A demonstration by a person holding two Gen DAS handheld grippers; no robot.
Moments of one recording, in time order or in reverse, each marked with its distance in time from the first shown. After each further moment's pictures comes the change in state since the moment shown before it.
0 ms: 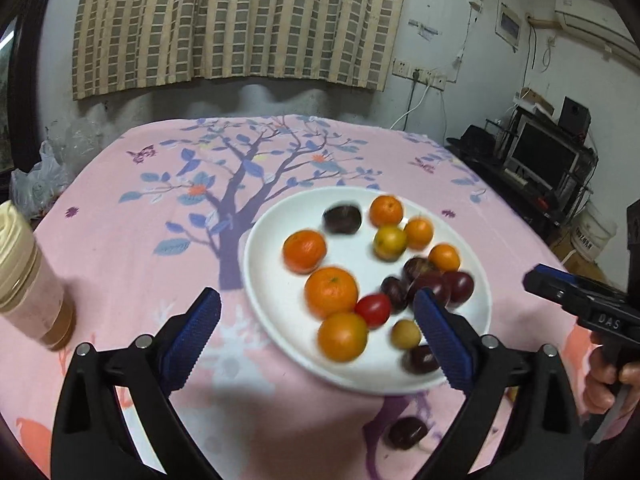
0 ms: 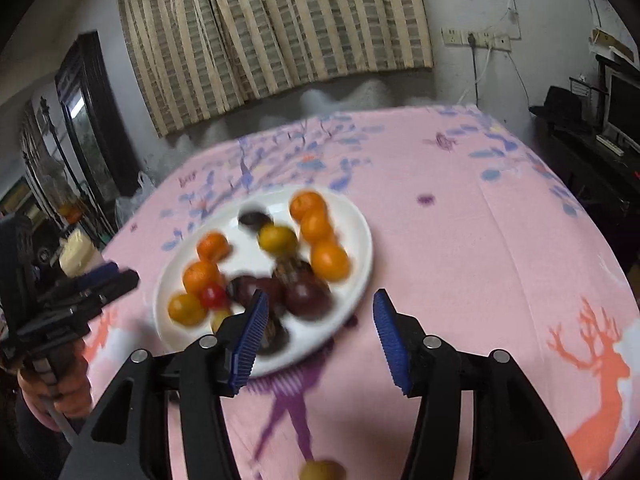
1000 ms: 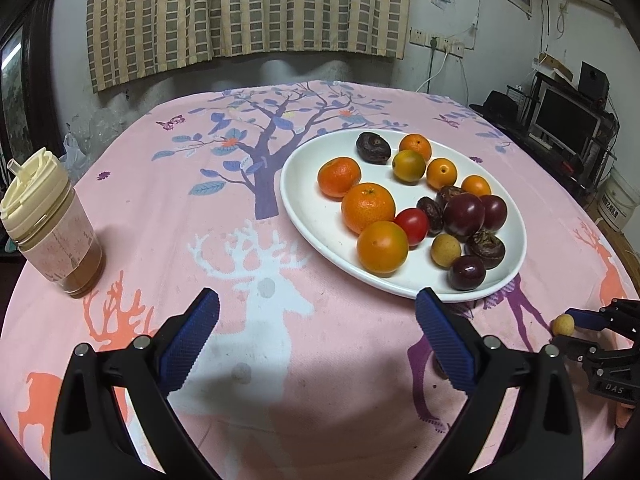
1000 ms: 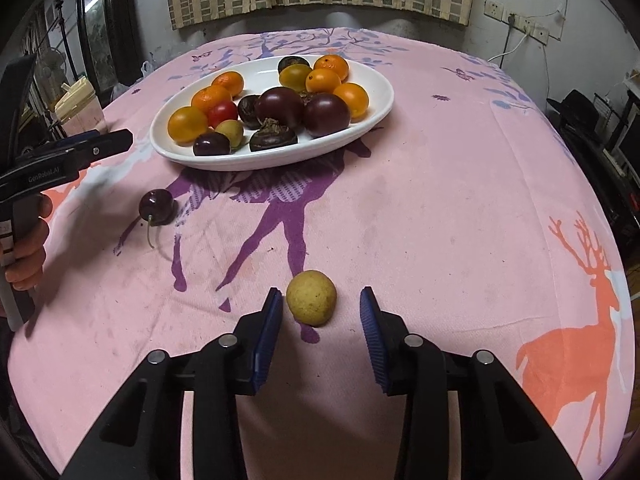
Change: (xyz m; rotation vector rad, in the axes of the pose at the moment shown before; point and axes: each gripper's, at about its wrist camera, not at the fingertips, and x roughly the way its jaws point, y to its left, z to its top) left arm -0.009 0.005 -0.048 0.033 0.080 0.098; right arm -0.006 0.021 -0.089 -0.220 0.234 -0.094
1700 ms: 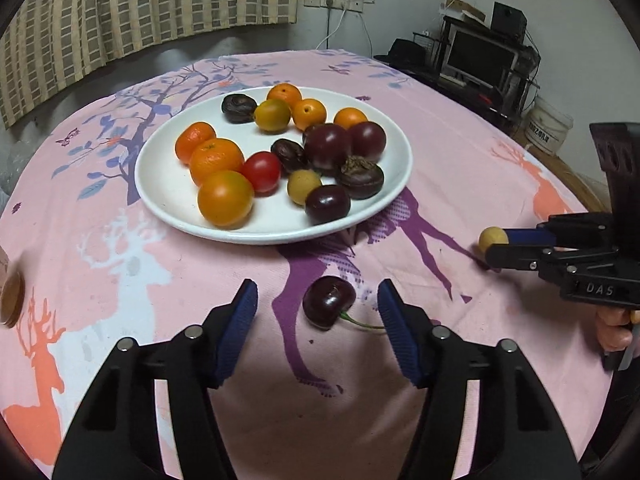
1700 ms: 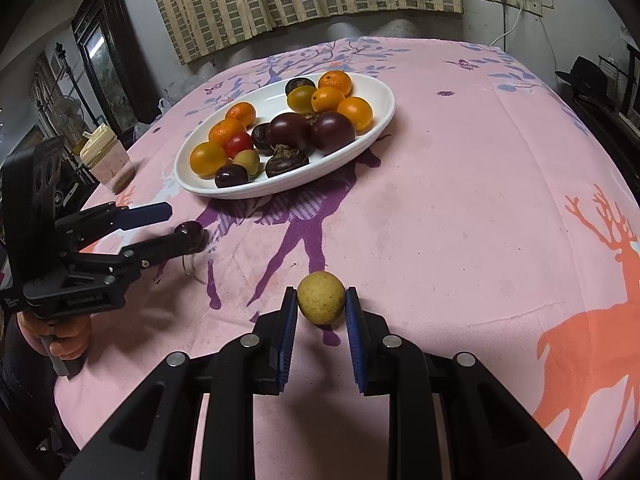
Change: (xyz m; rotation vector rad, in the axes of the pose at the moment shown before) left arm 0.005 -0.061 -0.026 0.229 0.103 -0.255; right arm -0.010 -0.017 -0.001 0.116 -0.050 0.167
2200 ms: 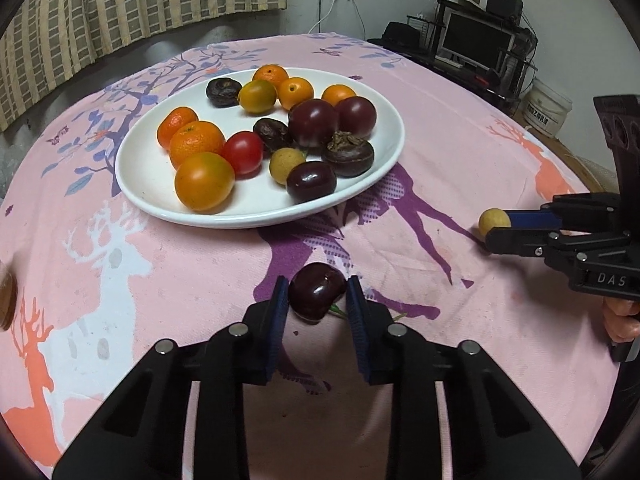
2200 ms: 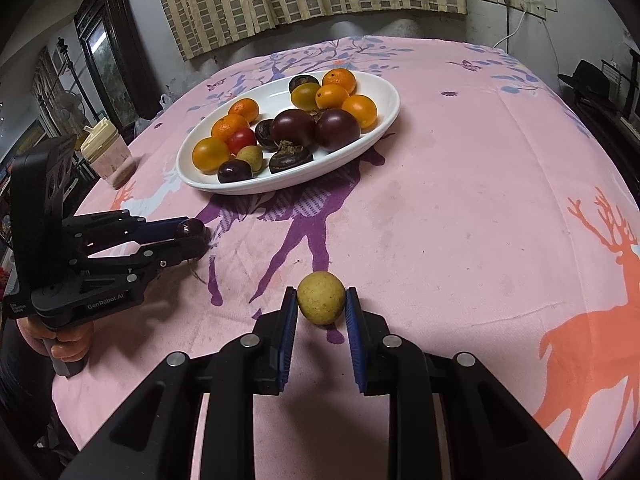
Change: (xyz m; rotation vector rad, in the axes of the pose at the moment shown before) left arm 0.012 -0.012 -0.004 0.037 0.049 0.000; right arm 0.002 0.002 0.000 -0.012 0.007 -0.005
